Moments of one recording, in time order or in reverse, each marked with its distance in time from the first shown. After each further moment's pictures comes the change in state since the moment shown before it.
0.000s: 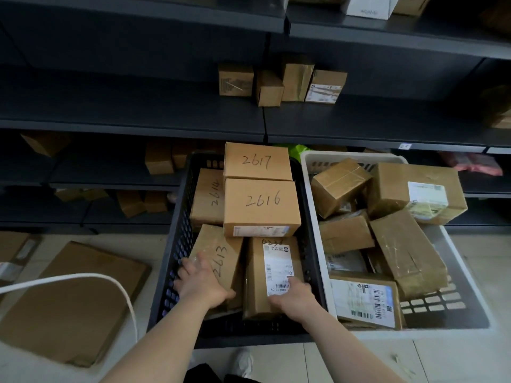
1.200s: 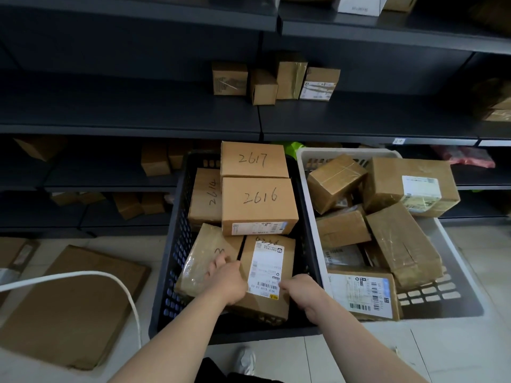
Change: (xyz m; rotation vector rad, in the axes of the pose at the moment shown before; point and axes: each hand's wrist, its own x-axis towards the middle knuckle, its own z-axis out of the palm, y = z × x) left_hand -0.017 0.036 0.002 -0.092 -0.130 0.234; right_hand 0.001 0.002 -0.011 0.434 -0.063 0.090
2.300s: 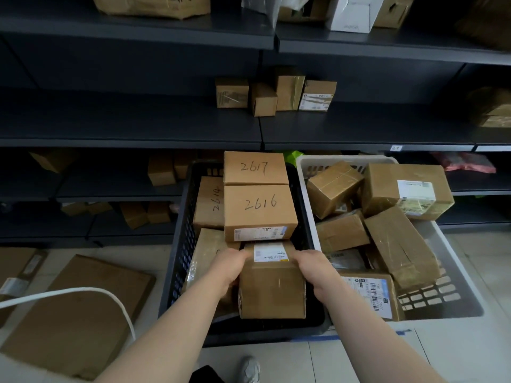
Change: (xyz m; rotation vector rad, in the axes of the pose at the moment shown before) left_hand -0.030 0.027 -0.047 -0.863 -0.028 -0.151; right_hand -0.043 -0.046 -0.024 0.162 0.078 -0.129
